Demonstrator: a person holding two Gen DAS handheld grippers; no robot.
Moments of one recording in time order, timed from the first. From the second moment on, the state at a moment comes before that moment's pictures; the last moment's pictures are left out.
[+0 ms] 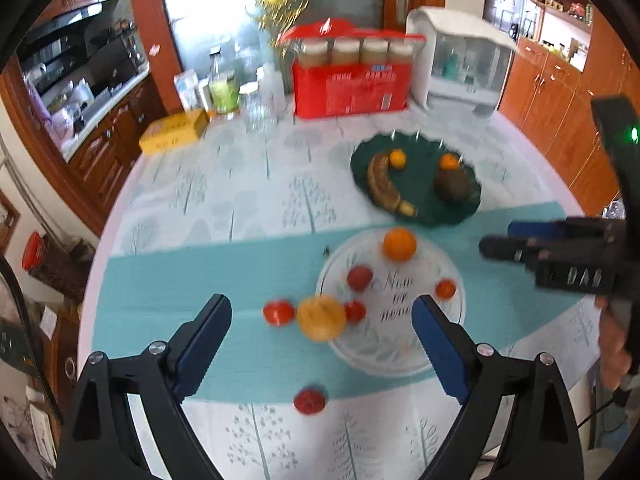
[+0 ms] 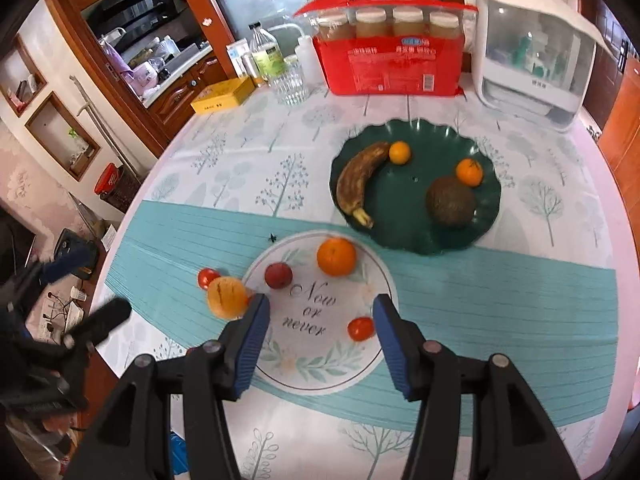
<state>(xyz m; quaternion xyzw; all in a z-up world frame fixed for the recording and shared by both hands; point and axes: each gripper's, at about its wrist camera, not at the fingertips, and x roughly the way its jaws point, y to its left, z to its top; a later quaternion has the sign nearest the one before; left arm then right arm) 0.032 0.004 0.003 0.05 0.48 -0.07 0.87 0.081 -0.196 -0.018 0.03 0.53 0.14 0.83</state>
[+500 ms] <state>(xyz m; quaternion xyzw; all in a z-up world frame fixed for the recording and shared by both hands) 0.005 0.045 -0.109 -0.05 0.56 -0.03 0.83 0.062 -0.195 -0.080 0.00 0.55 0.11 0.83</state>
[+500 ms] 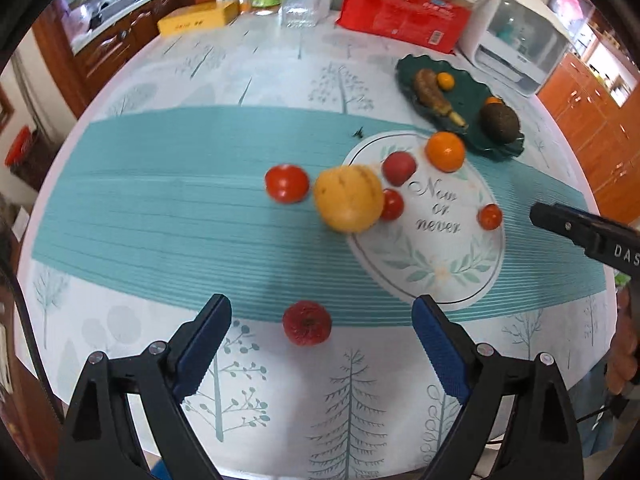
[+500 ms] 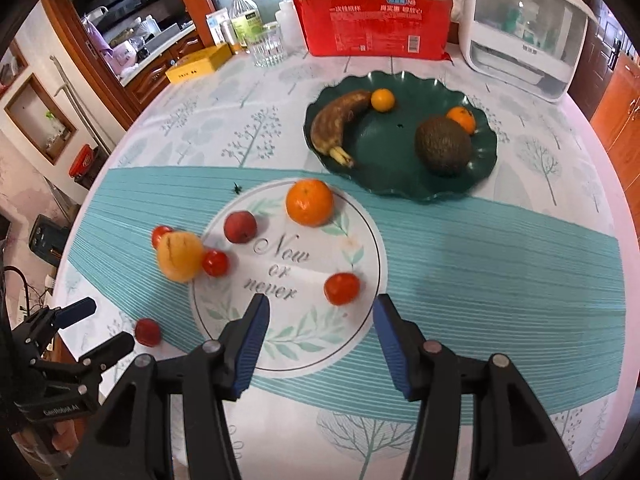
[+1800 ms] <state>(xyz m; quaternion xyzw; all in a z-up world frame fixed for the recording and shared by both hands) 0.023 0.040 -0.161 -0.09 0.57 -0.01 0.81 0.085 -0.183 -0.148 -0.03 0.56 0.07 0.82</state>
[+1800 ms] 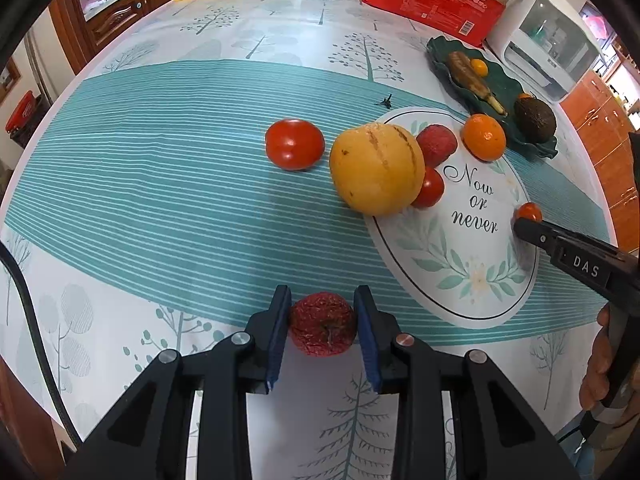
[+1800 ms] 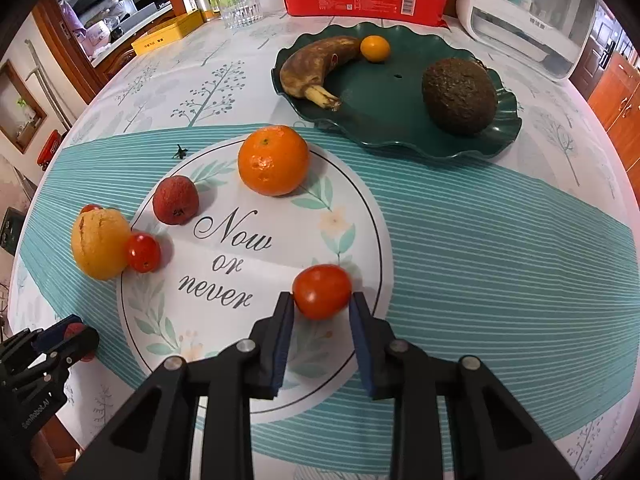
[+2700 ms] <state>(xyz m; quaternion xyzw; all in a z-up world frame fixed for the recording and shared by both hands) 0.034 0.029 -0.112 -0.07 0.55 -0.02 0.83 0.075 -0.184 -0.113 0.00 0.55 0.10 0.83</state>
